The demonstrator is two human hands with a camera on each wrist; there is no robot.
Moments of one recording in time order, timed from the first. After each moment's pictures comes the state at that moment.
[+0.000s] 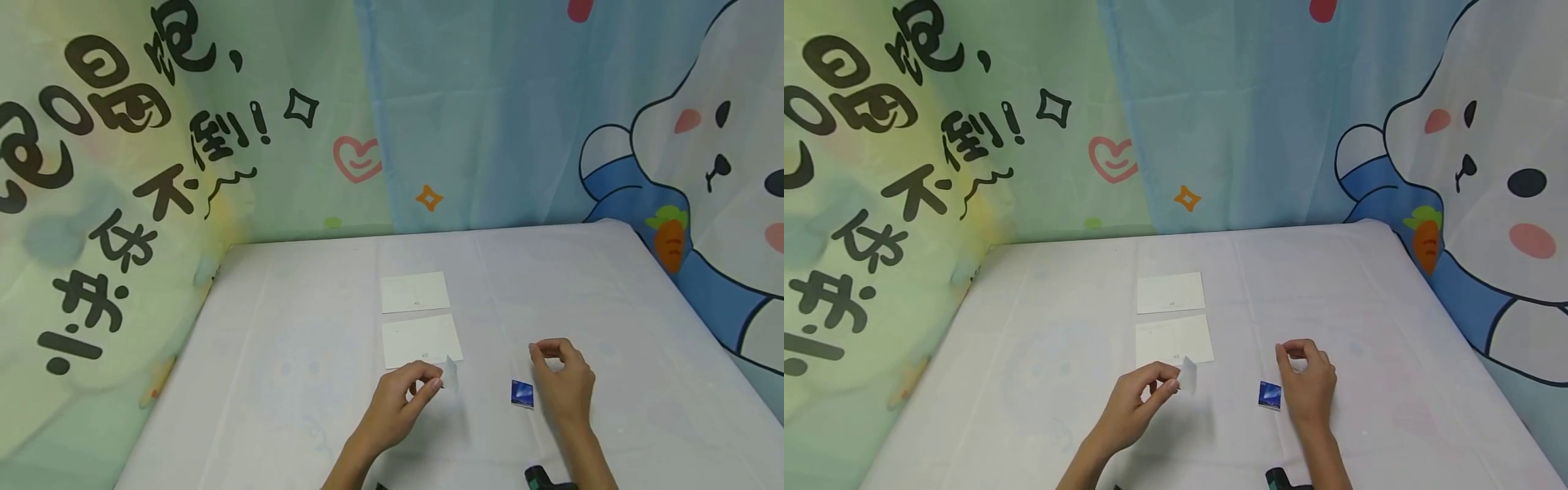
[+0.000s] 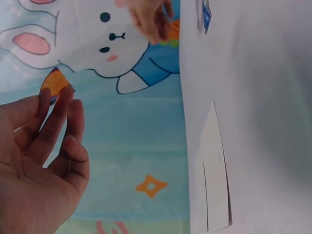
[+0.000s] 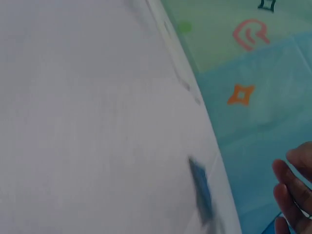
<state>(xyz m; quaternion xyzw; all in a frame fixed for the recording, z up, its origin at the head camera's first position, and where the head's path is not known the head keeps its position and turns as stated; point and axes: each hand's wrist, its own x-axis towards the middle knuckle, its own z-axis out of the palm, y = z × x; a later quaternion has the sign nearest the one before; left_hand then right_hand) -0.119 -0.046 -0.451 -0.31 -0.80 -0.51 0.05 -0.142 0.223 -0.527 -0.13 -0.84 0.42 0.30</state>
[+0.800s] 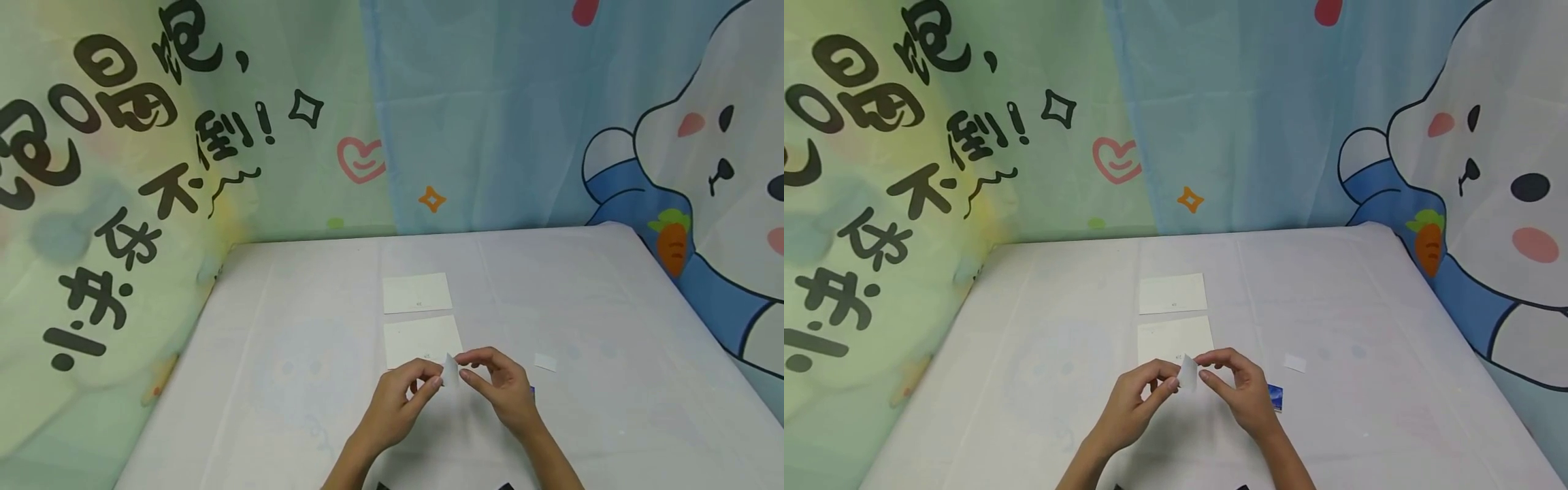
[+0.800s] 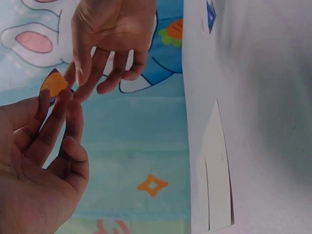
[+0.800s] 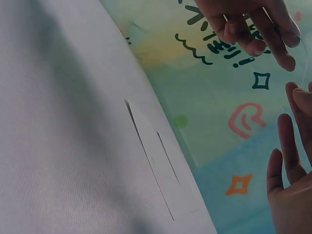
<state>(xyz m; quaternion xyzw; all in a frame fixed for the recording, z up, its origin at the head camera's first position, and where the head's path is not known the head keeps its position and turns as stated) -0.120 -0.048 -0.448 -0.31 -0.79 -0.52 0.05 -0.127 0.150 -0.481 0.22 -0.67 0.70 0.11</state>
